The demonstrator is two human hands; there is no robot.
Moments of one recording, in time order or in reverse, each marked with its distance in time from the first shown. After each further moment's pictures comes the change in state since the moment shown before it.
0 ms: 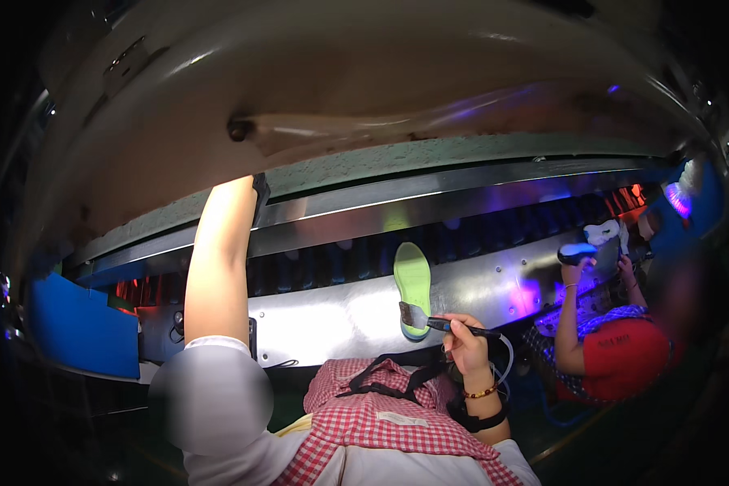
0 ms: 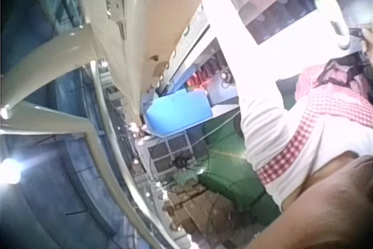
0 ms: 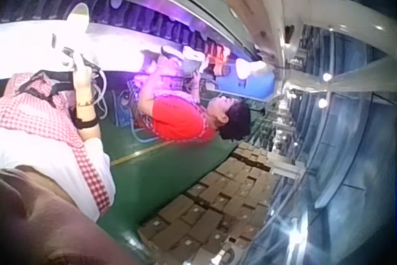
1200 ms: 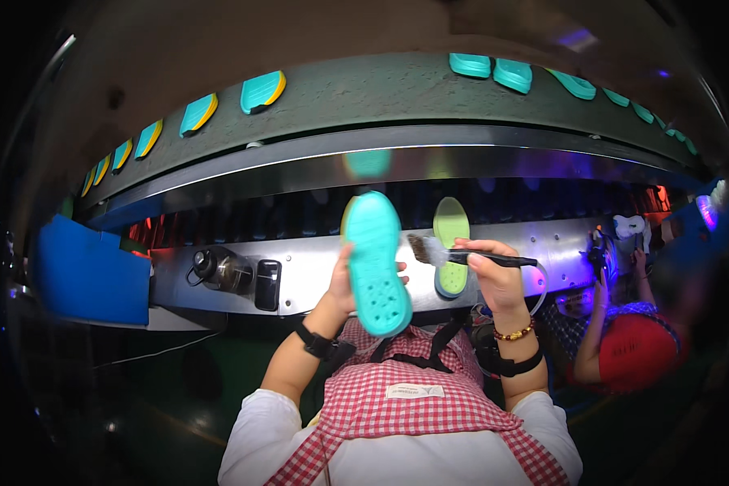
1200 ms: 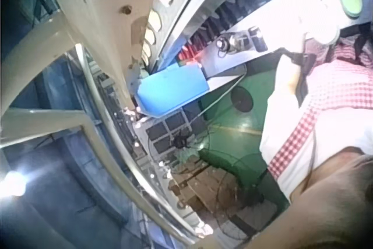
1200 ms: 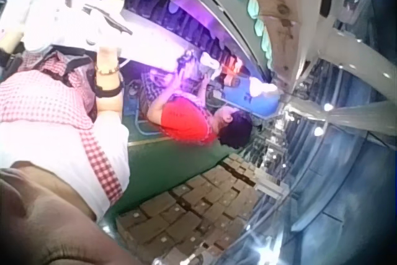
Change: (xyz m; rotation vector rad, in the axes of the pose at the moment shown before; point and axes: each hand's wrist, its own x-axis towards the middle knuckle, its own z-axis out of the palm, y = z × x) left_hand -0.269 -0.063 0.143 -1.936 -0.299 -0.472; right_hand 0.028 -0.031 0.090 -0.091 -0.310 -0.093
